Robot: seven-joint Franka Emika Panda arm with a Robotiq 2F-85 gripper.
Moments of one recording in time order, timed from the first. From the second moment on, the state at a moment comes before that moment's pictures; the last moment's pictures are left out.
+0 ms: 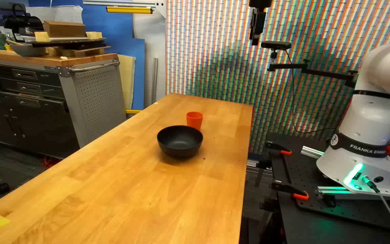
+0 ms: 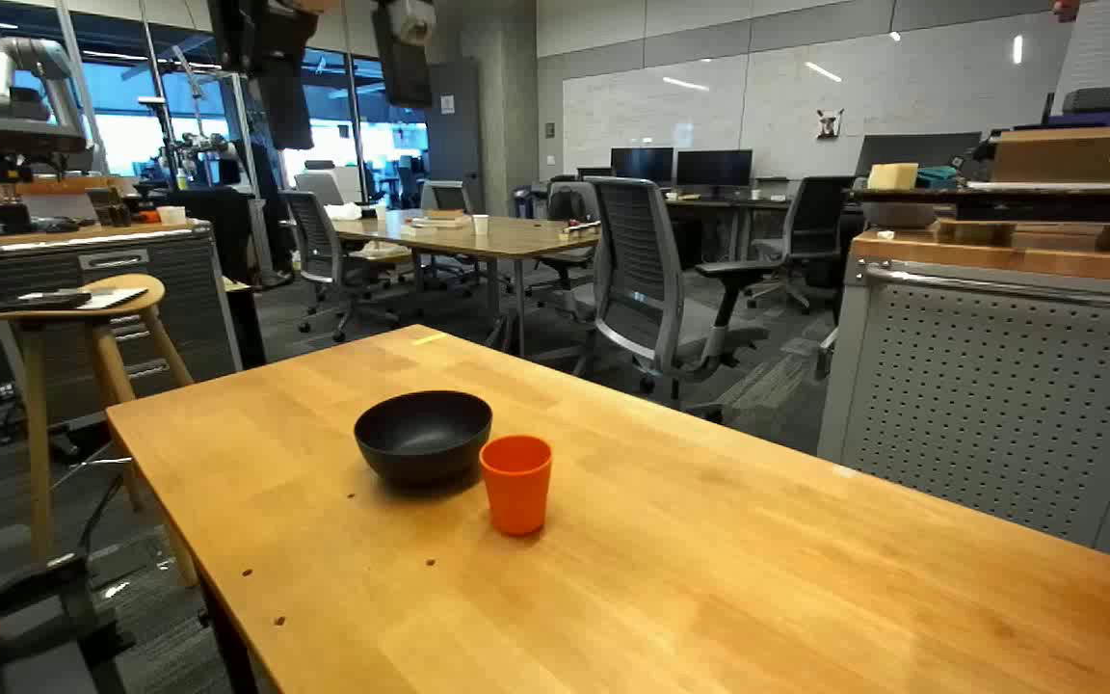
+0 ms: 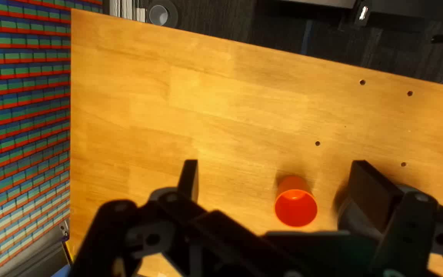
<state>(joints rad) -0.15 -0.55 -0.22 -2.38 -0.33 1.89 -0.41</state>
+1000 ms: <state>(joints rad) -0.15 -0.55 -0.22 -2.37 -0.33 1.89 -0.41</state>
